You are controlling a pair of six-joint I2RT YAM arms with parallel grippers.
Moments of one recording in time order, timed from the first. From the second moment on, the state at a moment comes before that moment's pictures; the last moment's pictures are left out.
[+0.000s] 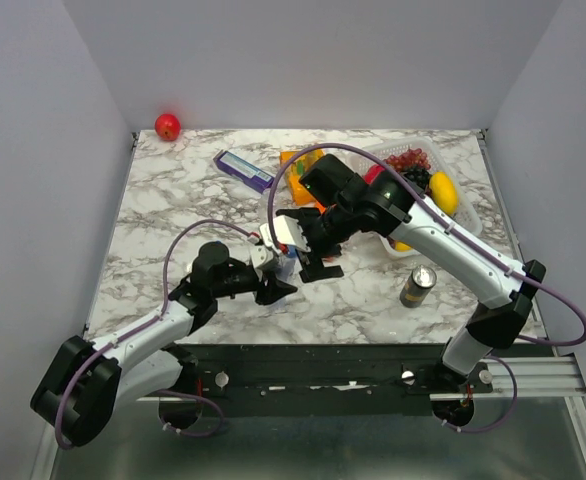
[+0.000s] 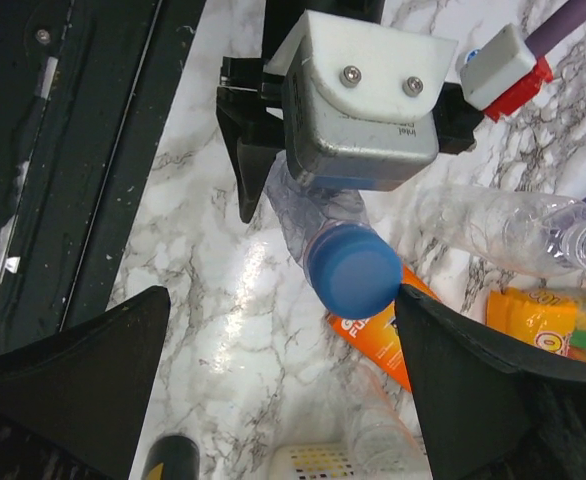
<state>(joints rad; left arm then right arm) -0.57 1.02 0.34 0.43 0.72 0.04 0.97 1.66 1.91 -1.26 -0.45 -0.93</state>
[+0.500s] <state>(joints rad) -0.49 1.01 0.34 0.48 0.71 -0.01 0.96 1.59 1.84 -1.30 -0.38 -0.76</state>
